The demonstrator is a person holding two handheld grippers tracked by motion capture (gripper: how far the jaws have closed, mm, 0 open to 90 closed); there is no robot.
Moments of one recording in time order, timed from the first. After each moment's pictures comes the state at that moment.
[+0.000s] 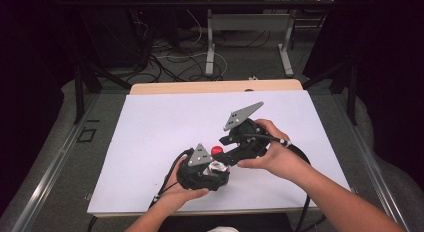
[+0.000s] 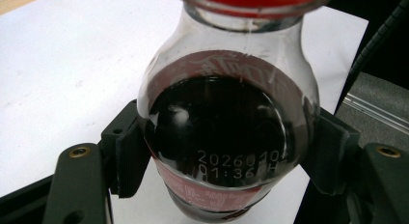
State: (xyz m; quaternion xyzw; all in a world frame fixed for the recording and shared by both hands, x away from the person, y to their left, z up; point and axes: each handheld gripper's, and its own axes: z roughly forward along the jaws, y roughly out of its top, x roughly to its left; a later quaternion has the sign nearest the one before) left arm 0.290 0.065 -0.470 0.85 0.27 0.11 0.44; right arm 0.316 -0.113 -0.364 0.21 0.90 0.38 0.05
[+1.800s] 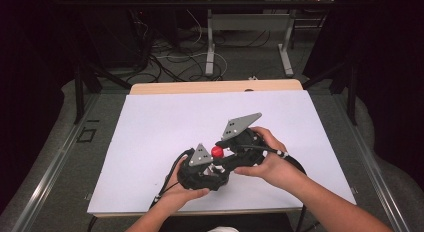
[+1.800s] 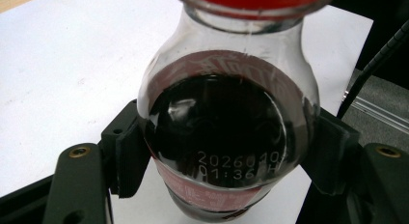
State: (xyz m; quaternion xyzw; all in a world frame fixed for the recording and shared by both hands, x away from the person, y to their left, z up) left arm 0.290 0.062 -0.472 0.85 0.27 0.11 0.44; right arm 0.305 -0.107 -0.378 0.18 0.89 0.40 0.09
